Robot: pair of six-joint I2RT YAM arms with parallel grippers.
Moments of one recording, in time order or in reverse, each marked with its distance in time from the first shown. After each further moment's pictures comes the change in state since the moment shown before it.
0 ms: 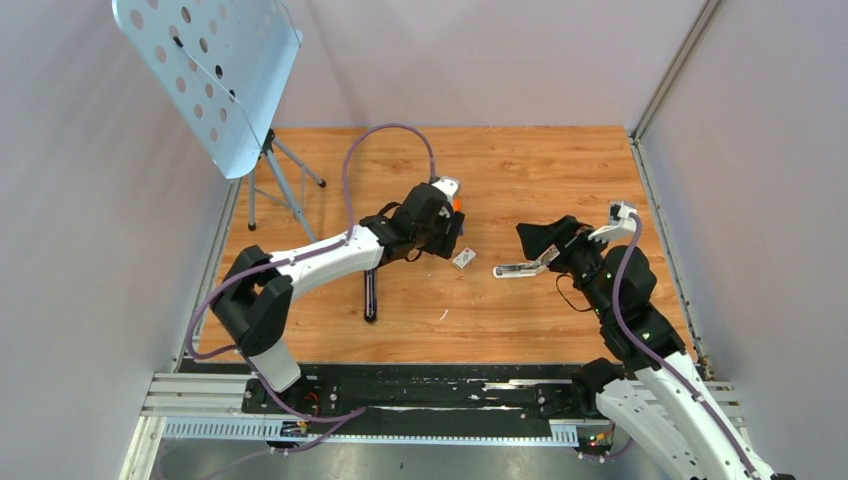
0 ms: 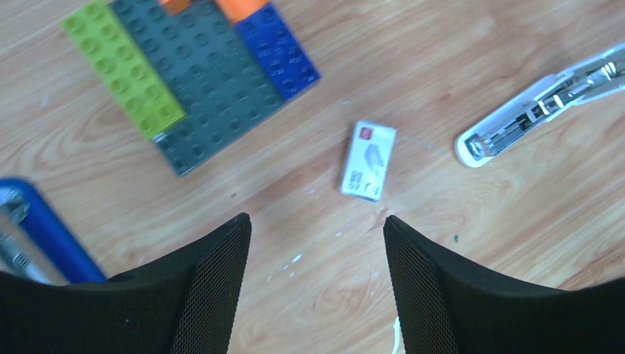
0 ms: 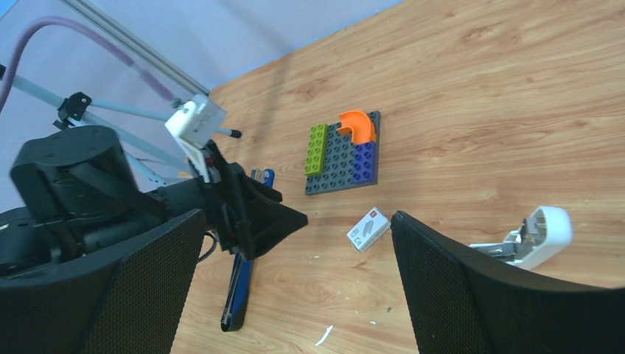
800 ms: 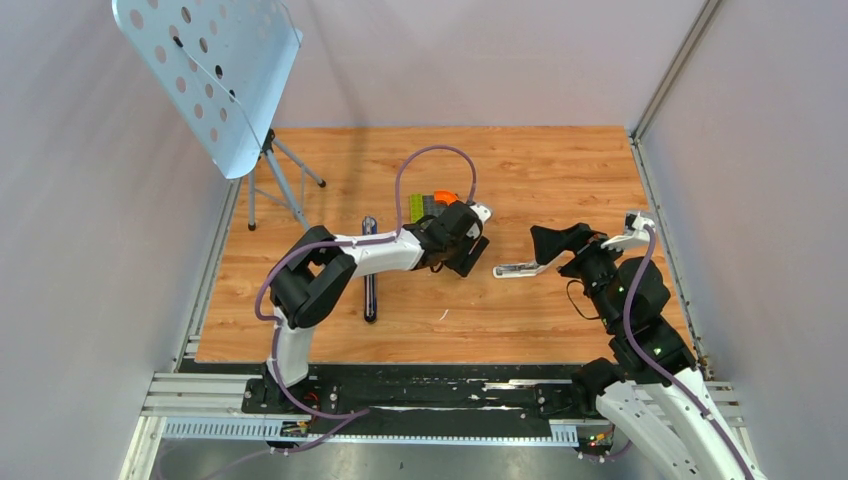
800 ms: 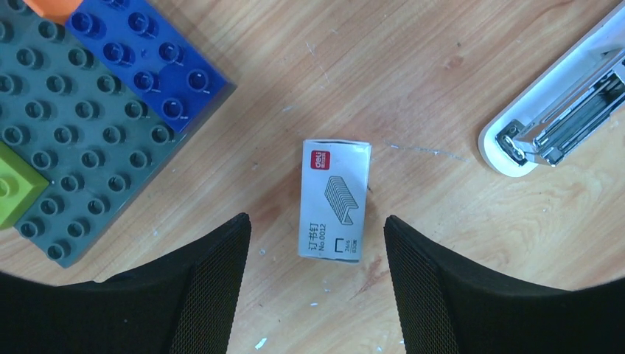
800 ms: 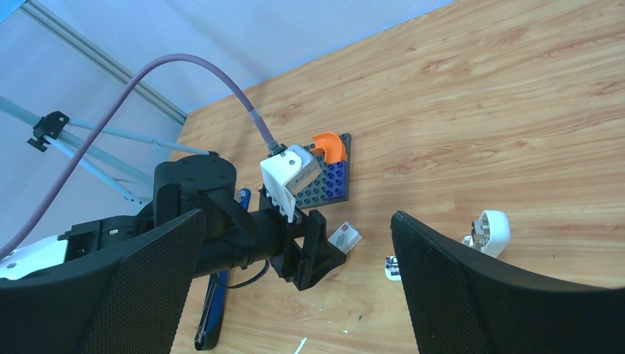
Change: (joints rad) left arm -0.080 0.346 0.136 0.071 0.042 0.150; right arm 0.000 -0.103 0.000 -0.068 0.097 -0.074
